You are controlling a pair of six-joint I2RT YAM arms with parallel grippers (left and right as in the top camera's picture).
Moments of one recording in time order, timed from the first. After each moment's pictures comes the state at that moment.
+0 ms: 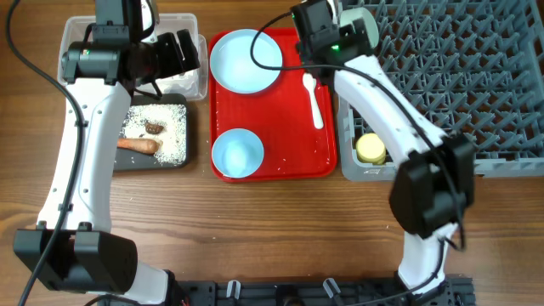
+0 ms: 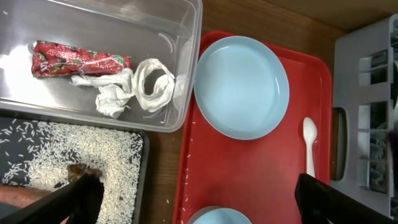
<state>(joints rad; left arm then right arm) -0.05 1.68 1.70 -0.96 0.11 -0.32 0.44 2.04 1.81 -0.76 0.43 0.04</state>
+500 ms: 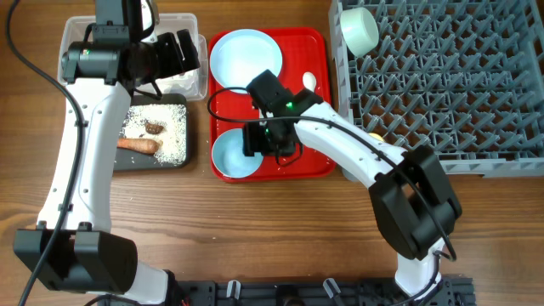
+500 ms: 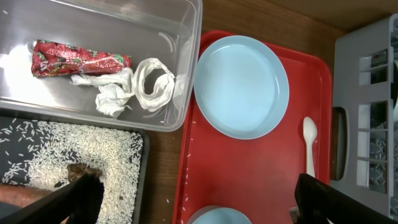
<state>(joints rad) -0.05 1.68 1.70 -0.96 0.11 -0.32 0.67 2.01 1.48 -0.77 -0.29 0.61</state>
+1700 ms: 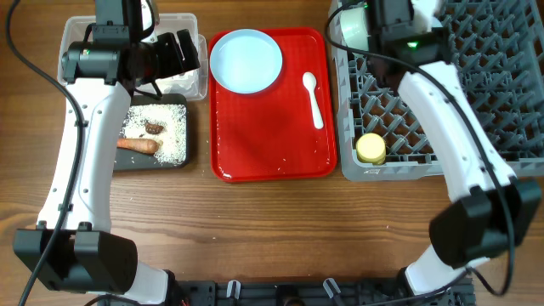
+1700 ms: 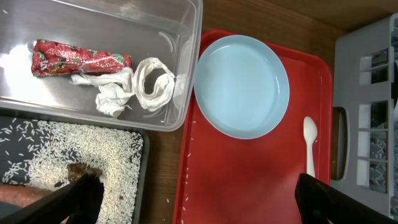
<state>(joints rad) -0.05 1.68 1.70 -0.96 0.11 -0.32 0.25 1.82 1.70 -0.87 0.98 0.07</state>
